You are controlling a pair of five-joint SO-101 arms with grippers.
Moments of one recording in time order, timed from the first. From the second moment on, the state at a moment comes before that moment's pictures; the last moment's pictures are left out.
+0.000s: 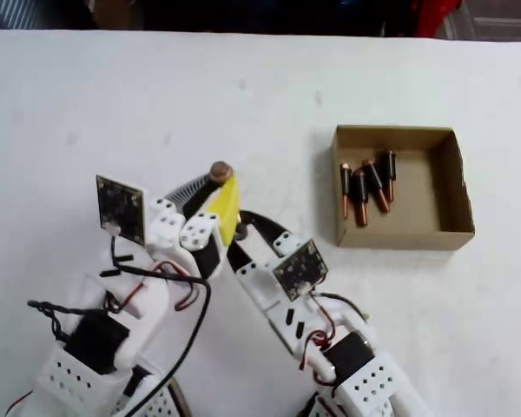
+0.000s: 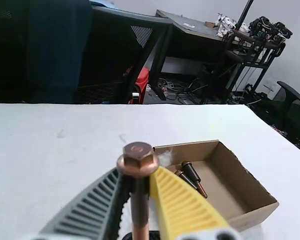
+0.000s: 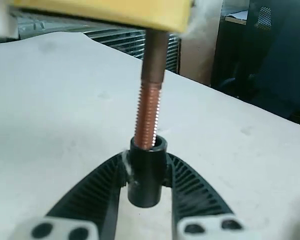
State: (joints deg) left arm 24.2 -77.4 64.2 34.7 18.5; right arm -40.0 -86.1 96.6 7.5 7.3
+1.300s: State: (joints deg) left arm 24.7 -78.3 73.8 35.9 16.7; right arm -40.2 -86.1 96.8 7.4 7.4
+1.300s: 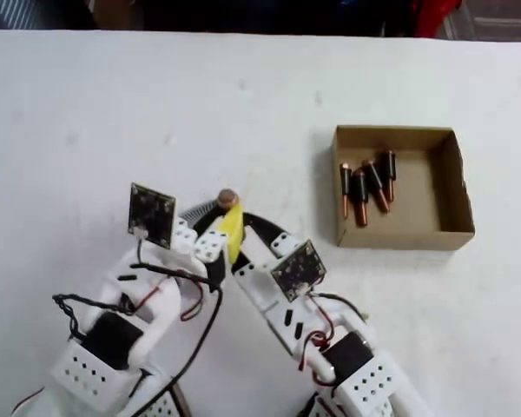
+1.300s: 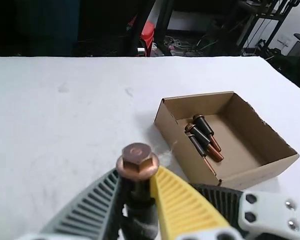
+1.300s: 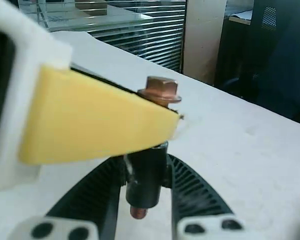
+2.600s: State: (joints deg) left arm 17.8 -77.5 73.8 30.4 11.4; right arm -37.7 -86.1 96.8 7.4 7.9
